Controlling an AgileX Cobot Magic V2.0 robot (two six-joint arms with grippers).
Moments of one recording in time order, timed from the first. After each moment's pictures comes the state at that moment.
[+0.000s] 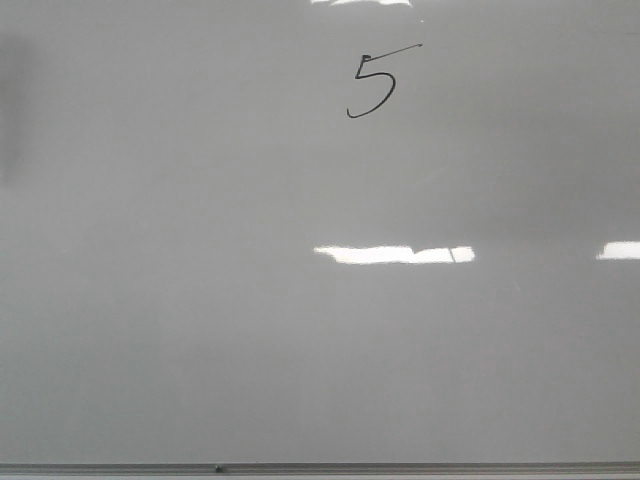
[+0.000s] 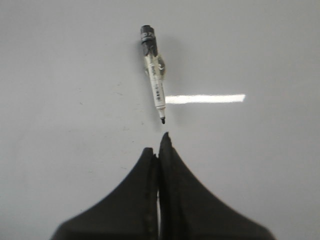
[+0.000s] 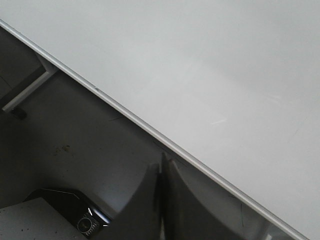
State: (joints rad) left arm -0.09 0.09 -0.24 0.10 0.39 -0.12; right arm 0.44 0.56 -0.84 0.14 1.04 -0.18
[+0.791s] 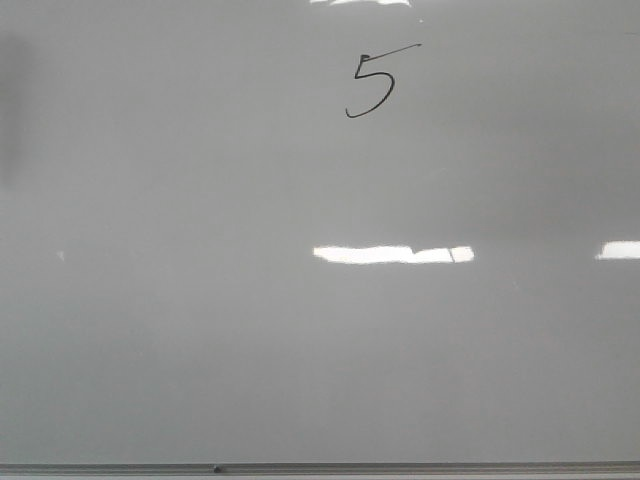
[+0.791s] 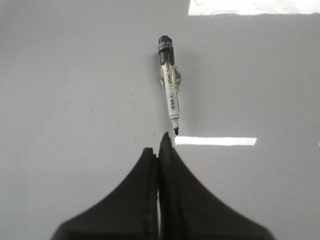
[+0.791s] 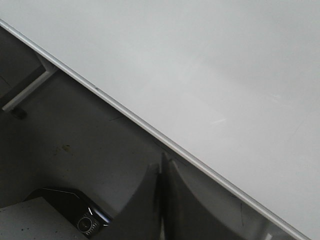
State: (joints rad) left arm -0.01 -0.01 0.01 0.08 0.06 -0.12; right arm 0.44 0.56 -0.84 0.14 1.04 -0.18
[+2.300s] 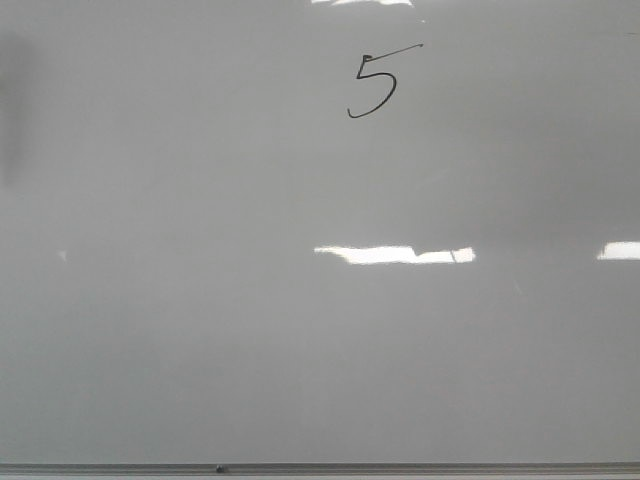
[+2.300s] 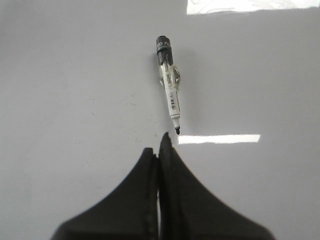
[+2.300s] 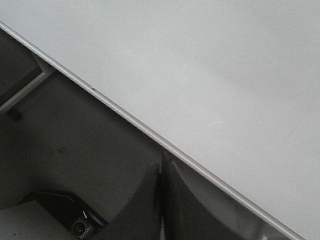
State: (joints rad) left arm -0.02 -0.01 0.01 0.01 0.06 -0.01; right arm 0.42 0.52 -0.80 0.13 1.01 -0.18
